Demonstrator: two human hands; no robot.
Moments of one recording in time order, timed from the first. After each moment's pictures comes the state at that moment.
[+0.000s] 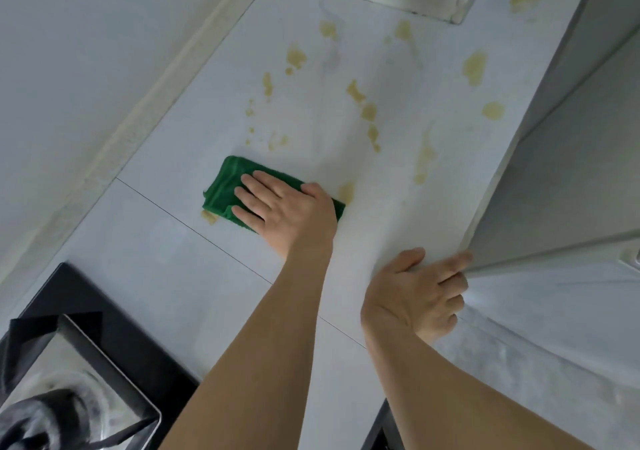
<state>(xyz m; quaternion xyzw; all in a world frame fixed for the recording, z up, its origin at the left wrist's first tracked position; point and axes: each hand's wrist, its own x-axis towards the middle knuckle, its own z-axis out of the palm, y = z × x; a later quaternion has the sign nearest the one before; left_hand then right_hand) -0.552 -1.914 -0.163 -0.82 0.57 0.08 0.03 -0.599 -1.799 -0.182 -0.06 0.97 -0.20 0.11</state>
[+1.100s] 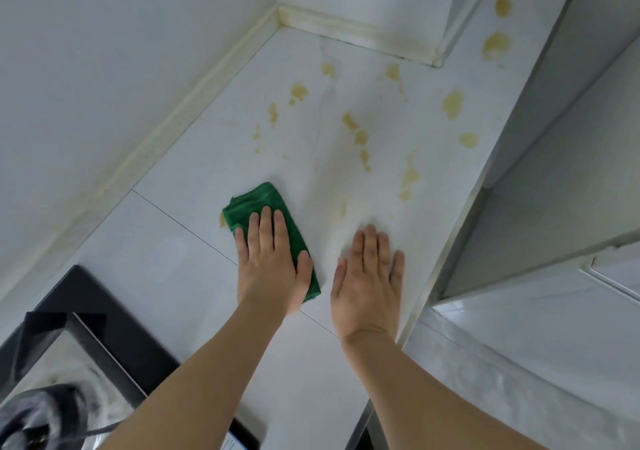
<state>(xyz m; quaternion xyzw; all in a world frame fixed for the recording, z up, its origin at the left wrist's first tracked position) -0.473 -1.863 -0.159 -0.61 0.79 0.01 0.08 -0.589 -1.791 -0.185 -0.49 0.86 -0.12 0.09</state>
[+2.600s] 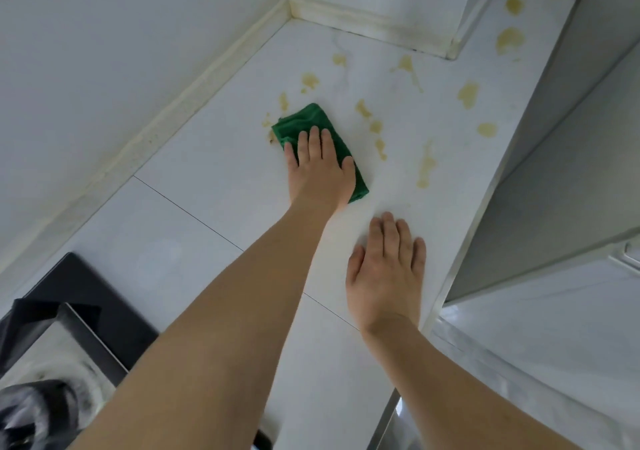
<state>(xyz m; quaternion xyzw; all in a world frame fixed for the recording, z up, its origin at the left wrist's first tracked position) -0.556 -1.967 -0.164 -0.59 0.80 0.05 0.03 -0.588 -1.795 -0.187 -0.50 0.86 -0.14 0.03</state>
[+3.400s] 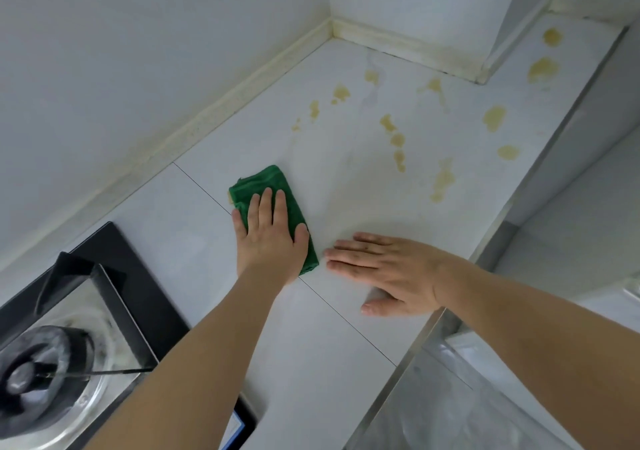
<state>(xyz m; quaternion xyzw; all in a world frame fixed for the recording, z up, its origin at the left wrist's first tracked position) -0.447 -1.877 -0.172 -0.69 0.73 0.02 0.02 -0.681 -1.831 -0.166 -0.95 0.29 0.08 0.05</state>
